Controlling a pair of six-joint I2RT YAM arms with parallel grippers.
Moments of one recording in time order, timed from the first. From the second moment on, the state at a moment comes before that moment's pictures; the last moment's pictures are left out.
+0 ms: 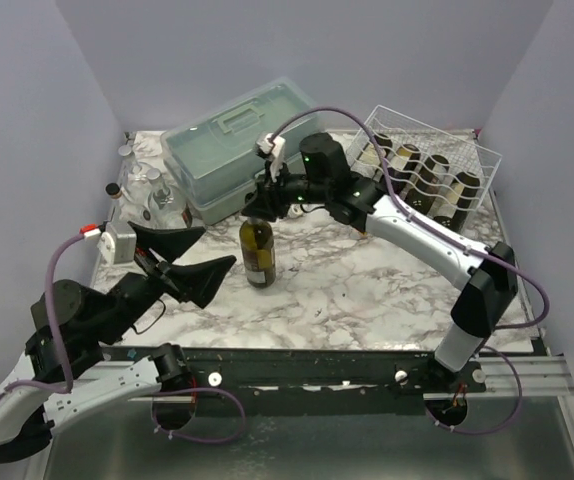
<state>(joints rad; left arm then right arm) -1.05 0.42 0.99 -0.36 -0.24 -0.26 0.78 1.67 1.57 -0.22 -0.53 0.02</state>
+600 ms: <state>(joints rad) -1.05 0.23 1.01 -0.52 -0.31 -0.31 0.95 2.11 2.11 -0.22 -0.25 0.01</state>
